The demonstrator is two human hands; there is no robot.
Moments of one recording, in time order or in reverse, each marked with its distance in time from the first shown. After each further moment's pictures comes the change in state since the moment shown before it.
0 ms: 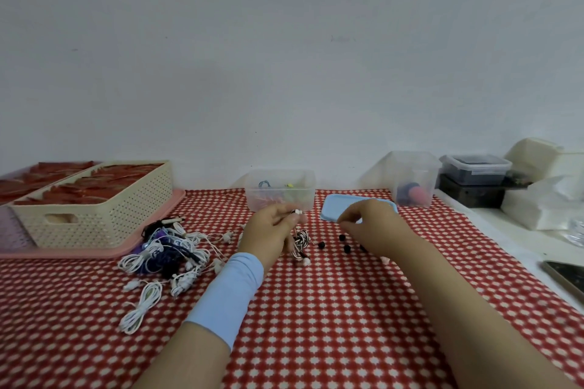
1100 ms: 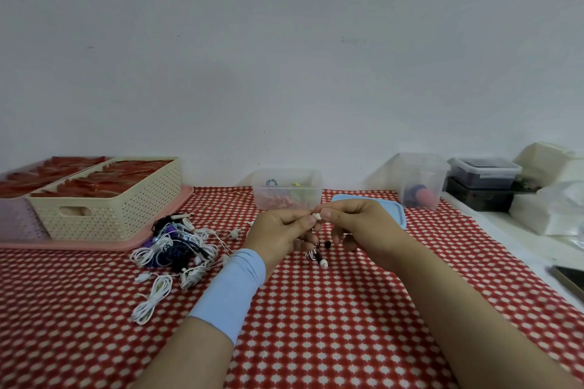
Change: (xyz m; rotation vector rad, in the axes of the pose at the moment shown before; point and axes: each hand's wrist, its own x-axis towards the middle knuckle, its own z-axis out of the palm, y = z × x) left_hand -0.014 0.010 -0.004 -0.249 -0.151 -0.057; right_hand -0.020 -0.034 0.007 0.955 -0.177 -0.029
